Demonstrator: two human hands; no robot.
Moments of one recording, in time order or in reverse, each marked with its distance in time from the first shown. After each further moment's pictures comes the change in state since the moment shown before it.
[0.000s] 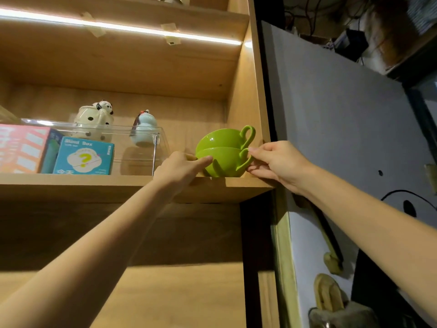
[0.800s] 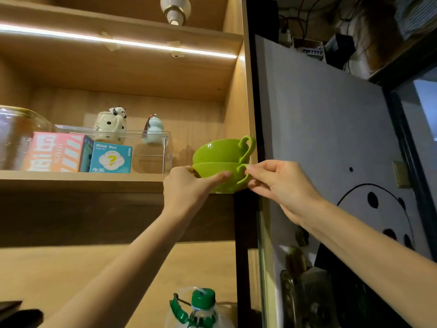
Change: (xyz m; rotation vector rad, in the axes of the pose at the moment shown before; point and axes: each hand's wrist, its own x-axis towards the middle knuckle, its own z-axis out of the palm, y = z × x) left_hand -0.116 0.057 -0.016 -0.205 0.192 0.013; right_hand -0.121 -0.044 0.002 0.072 0.044 -0.020
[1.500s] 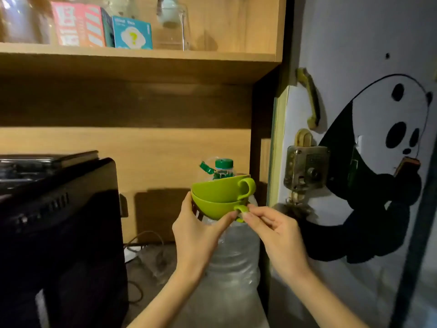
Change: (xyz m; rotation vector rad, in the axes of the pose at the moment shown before) left_hand -0.277 -0.087 -0.031 -0.040 0.048 -0.373; right_hand -0.263 0.116 0.050 0.092 -0.057 0.225
